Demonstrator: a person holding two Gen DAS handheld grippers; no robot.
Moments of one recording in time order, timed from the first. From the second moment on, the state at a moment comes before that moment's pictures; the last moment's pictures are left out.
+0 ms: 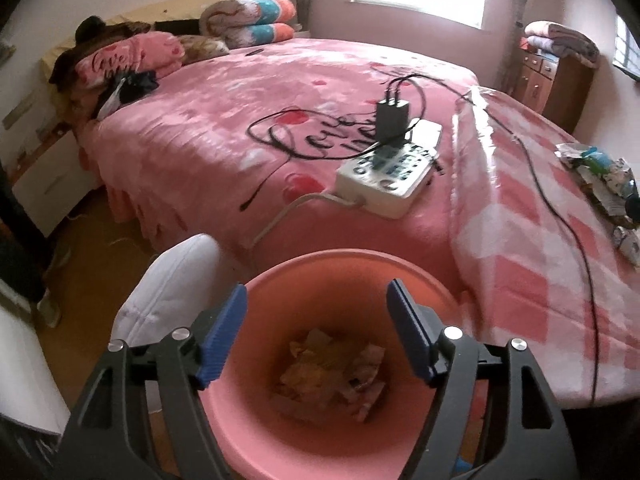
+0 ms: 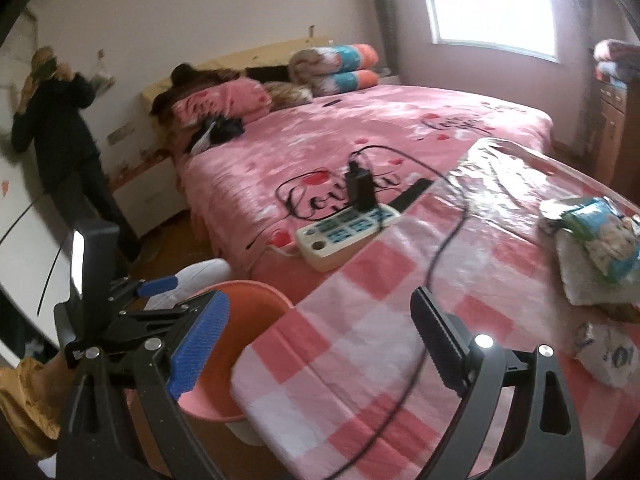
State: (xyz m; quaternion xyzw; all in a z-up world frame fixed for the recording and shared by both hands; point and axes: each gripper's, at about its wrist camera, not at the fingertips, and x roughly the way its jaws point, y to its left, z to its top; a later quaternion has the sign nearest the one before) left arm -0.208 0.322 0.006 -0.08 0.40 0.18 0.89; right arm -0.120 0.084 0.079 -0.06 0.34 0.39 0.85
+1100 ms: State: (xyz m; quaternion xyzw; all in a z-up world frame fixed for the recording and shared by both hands) left arm -0.122 0.177 0.066 -0.01 0.37 0.04 0.93; right arm -0.079 -0.063 0.086 0.05 0.33 0.27 0.90
